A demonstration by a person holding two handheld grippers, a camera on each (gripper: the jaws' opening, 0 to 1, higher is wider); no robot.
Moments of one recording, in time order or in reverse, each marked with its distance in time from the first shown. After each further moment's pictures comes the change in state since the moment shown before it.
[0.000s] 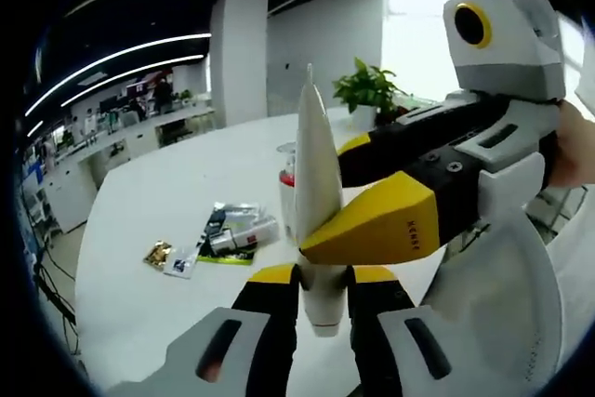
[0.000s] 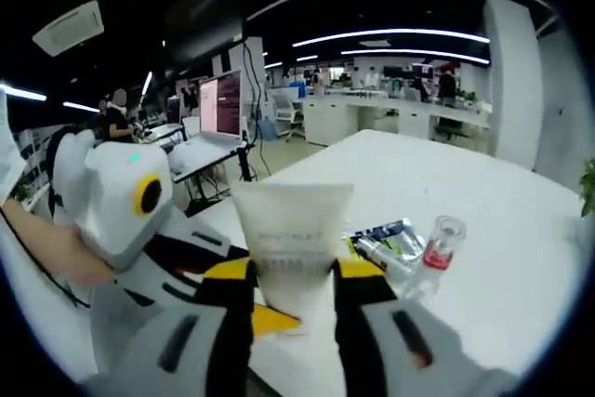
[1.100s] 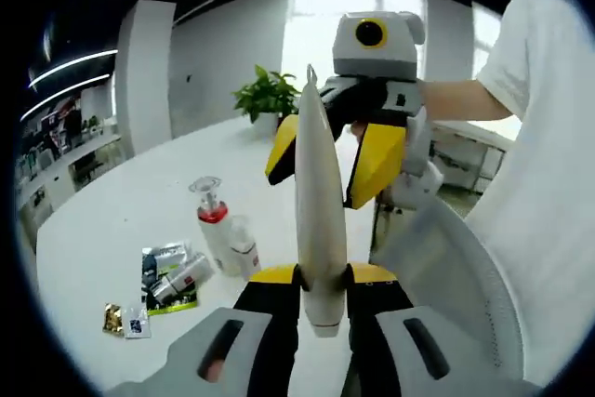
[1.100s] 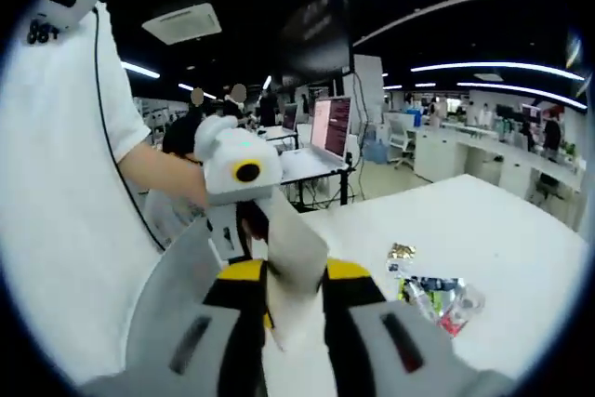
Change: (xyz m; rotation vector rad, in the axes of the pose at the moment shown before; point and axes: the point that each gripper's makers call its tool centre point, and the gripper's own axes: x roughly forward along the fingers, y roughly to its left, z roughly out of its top) left arm -0.013 -0.050 0.029 0.199 0.013 -0.483; right arm -0.053 0.012 0.029 -0.251 -0.092 0.587
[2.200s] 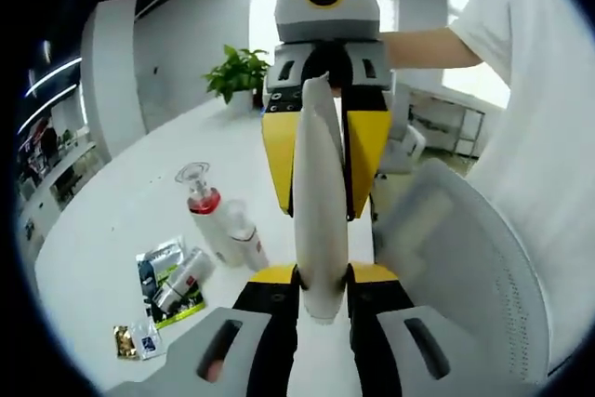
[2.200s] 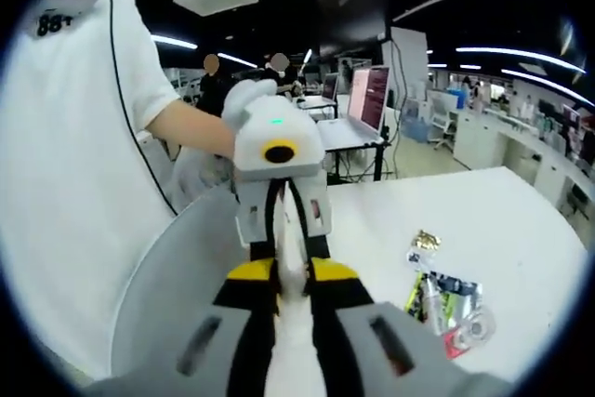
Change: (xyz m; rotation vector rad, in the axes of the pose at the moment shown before) left arm 0.015 0.026 -0.026 0.094 0.144 -0.076; right arm 0.023 -0.014 -0.026 -0.039 0.143 0.160
